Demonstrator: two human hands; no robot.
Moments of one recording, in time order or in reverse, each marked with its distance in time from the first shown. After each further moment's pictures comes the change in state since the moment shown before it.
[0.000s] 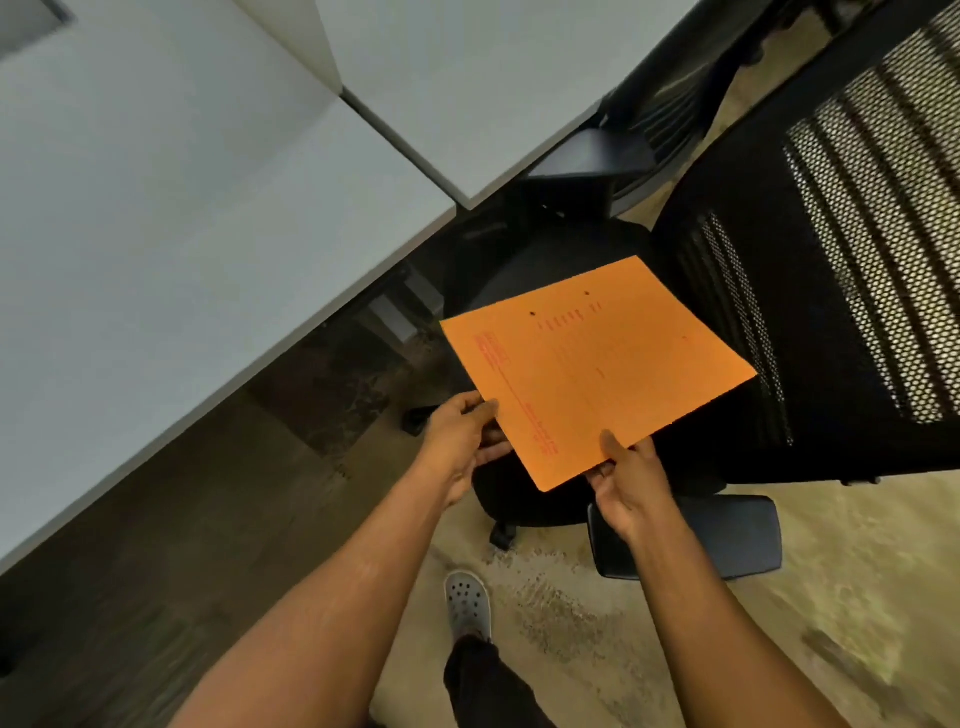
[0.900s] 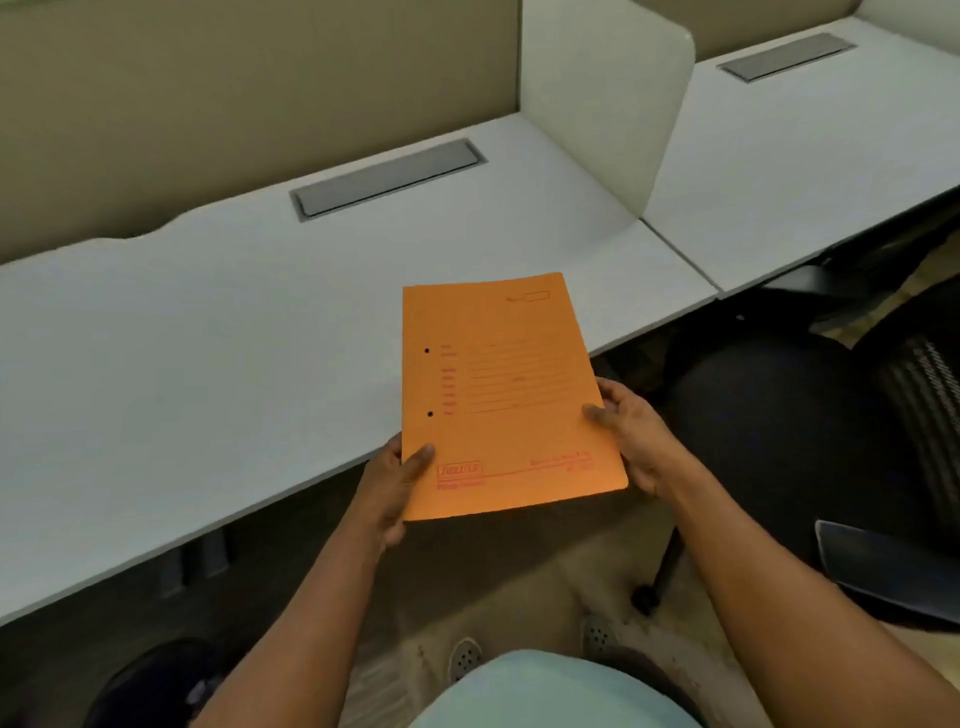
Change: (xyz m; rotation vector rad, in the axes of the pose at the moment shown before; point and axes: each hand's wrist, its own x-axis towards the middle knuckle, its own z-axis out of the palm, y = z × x) left_hand -0.295 0.018 -0.394 -0.175 0.183 0.316; right_hand -0.277 0.136 0.226 -0.718 -0.744 -0.158
